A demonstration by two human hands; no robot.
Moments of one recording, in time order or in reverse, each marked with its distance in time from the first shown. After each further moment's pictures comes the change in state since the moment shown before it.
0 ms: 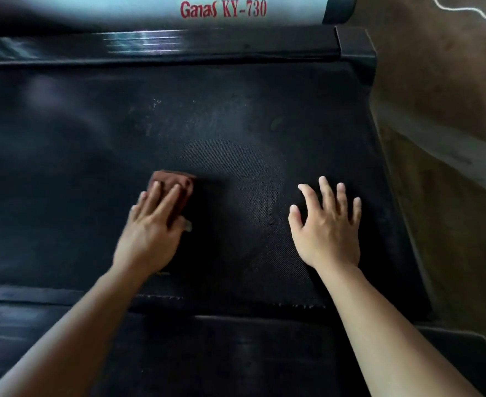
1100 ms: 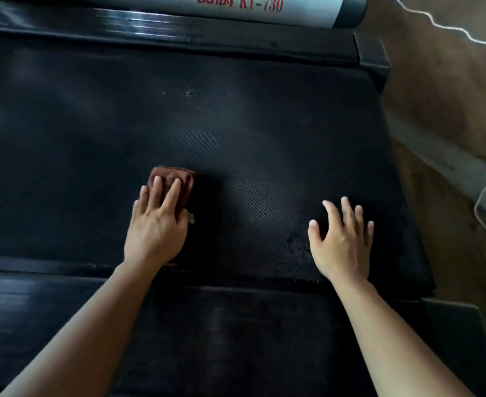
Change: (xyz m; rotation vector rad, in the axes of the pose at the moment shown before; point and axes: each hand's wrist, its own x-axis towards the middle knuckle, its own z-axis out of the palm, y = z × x) left_hand -0.018 -0.067 -0.024 0.024 0.009 -0.041; right_hand -0.056 -0.038 0.001 -0.015 0.002 0.138
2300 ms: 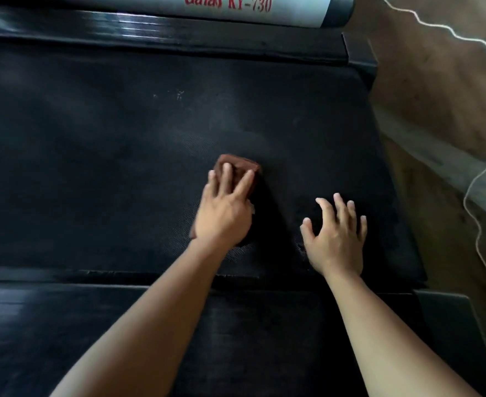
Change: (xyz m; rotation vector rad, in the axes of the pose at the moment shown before) left_hand 0.026 0.109 0.039 0.089 -0.056 0.316; right_hand 0.001 0.001 0.004 0.019 0.047 0.014
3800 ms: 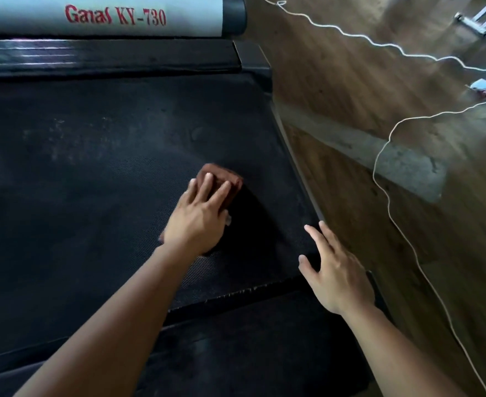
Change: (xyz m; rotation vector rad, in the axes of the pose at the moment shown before) left_hand 0.045 0.109 0.019 -0.079 -0.106 0.265; right_hand -0.035 0.144 -0.073 0.021 -0.209 0.082
